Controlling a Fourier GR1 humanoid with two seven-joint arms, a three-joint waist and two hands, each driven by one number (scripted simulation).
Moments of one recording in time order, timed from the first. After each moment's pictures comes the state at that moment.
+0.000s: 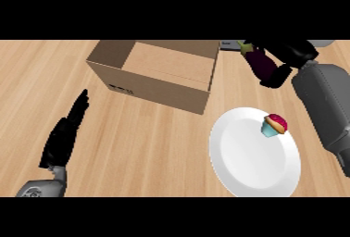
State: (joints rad) left arm -0.07 0.19 -0.01 -1.53 -0.18 0.05 0.09; right arm -0.95 -0.41 0.02 -0.66 1.00 0.13 -0.48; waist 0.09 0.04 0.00
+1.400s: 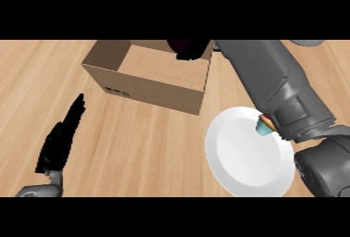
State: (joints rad) left arm -0.04 0.19 0.00 -1.54 -0.19 0.04 0.09; right arm -1.49 -0.12 -0.19 -0.25 0.76 0.22 -0.59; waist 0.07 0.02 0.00
